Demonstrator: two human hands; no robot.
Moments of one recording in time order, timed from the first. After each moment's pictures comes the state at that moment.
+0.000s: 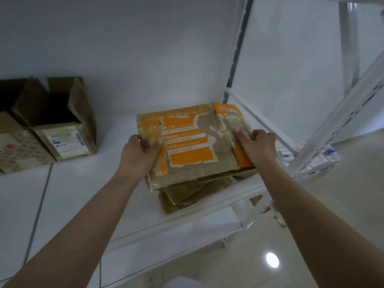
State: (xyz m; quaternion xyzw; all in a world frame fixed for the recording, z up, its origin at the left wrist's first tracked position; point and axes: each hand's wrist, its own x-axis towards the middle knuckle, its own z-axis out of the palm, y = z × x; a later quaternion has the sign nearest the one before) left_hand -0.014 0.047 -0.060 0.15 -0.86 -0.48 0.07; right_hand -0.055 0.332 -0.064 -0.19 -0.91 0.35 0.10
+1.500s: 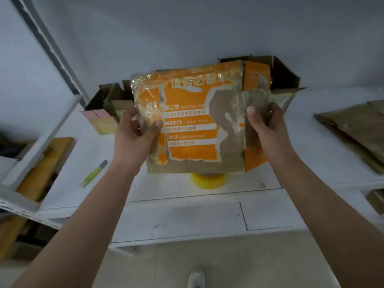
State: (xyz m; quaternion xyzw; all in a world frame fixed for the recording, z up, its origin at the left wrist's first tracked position) left_hand 0.255 -0.498 -0.020 0.14 -0.74 -0.61 0.26; right_hand 0.167 -0.236 -0.029 0.09 -0.74 0.67 0.03
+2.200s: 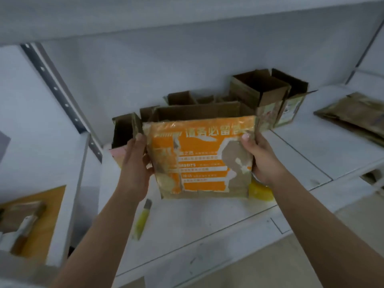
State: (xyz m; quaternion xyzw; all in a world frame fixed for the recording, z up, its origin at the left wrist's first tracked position) left_hand 0.232 -0.695 -0.031 0.08 -0.60 -0.79 0.10; right_hand 0.206 -0.435 -0.049 0.06 -0.62 0.78 -0.01
